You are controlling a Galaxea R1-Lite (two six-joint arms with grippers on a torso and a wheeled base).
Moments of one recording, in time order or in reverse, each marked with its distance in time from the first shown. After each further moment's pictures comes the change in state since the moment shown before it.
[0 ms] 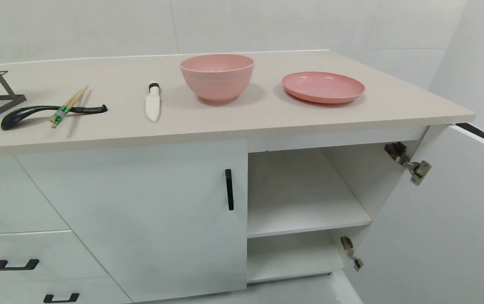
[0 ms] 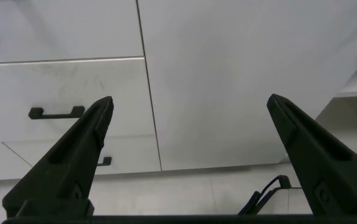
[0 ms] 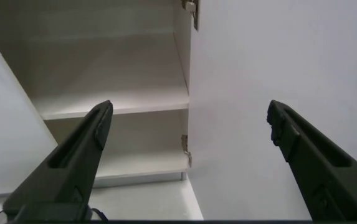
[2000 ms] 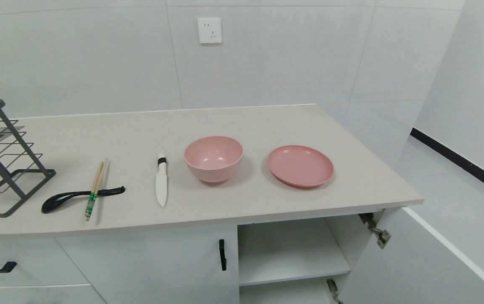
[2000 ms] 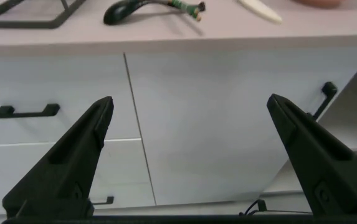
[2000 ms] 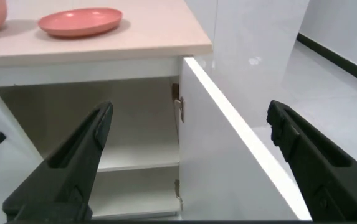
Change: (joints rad) left arm 0.000 0.003 0.000 0.000 0.000 0.000; right arm -0.001 0.000 0.000 -0.001 -0.002 -0.002
